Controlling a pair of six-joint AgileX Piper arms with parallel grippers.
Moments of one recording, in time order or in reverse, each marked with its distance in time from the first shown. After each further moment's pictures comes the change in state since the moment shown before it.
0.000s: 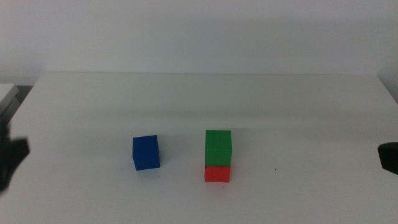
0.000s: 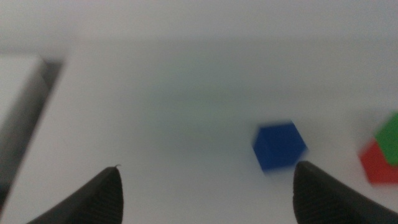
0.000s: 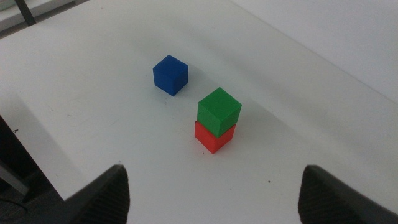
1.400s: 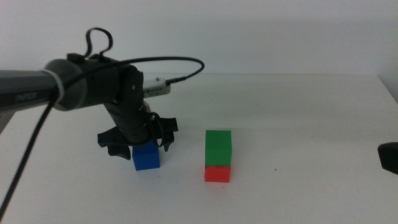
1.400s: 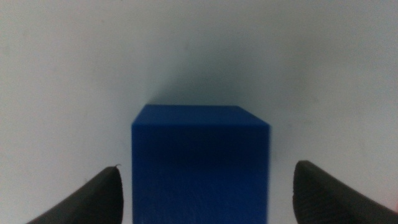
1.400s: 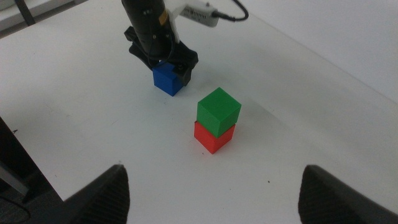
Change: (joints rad) left arm -0.393 1.397 -0.673 0.175 0.094 -0.700; right arm 0.000 0.000 0.000 0.000 0.000 0.000
